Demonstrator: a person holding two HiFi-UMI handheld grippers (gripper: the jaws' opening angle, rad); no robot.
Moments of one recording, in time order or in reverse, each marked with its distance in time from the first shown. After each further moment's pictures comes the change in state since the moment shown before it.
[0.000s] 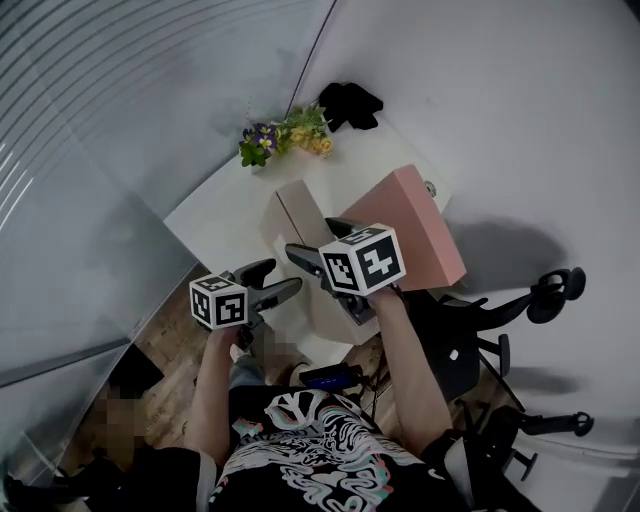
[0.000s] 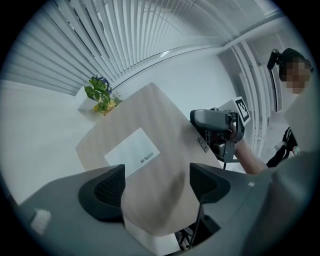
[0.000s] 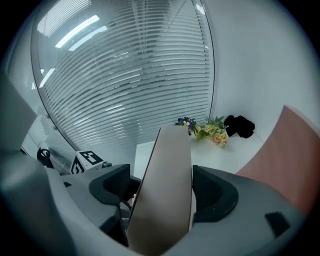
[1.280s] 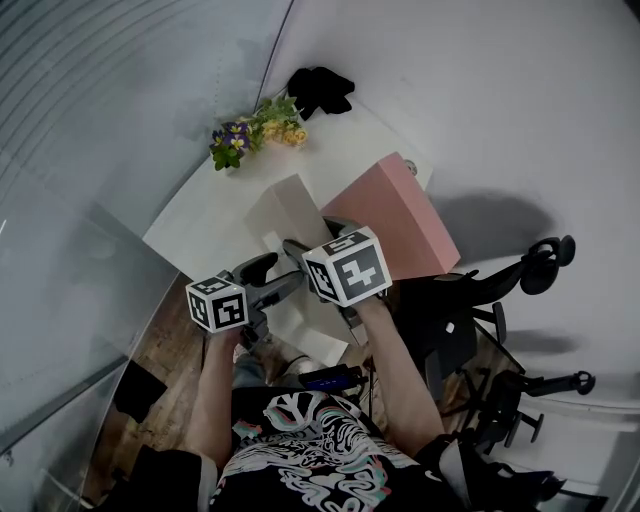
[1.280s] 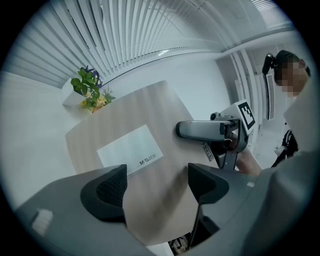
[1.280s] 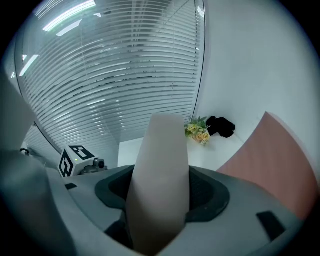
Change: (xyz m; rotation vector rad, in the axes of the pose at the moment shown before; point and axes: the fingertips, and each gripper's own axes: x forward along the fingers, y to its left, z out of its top) left arm 0.024 -0.009 0.019 -0.026 0.000 -0.117; right arm -0.002 -0.021 0.000 0.021 0.029 -0.206
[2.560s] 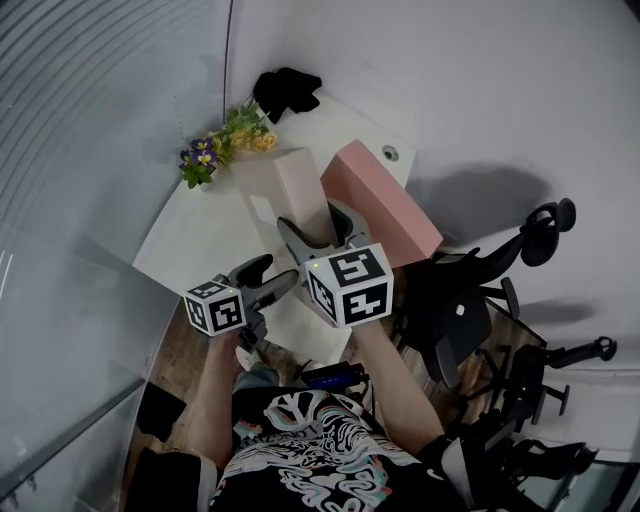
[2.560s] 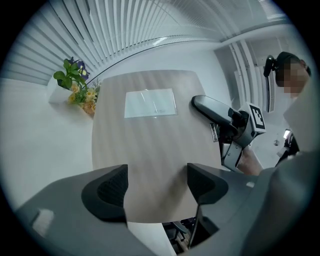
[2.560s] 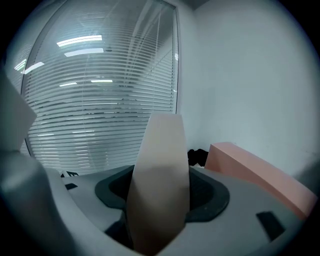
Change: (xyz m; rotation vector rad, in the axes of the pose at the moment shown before) left arm 0.031 -0.009 -0.004 0.043 0.077 -0.005; right arm -0.066 -0.043 0.035 0.077 -0.467 -0.176
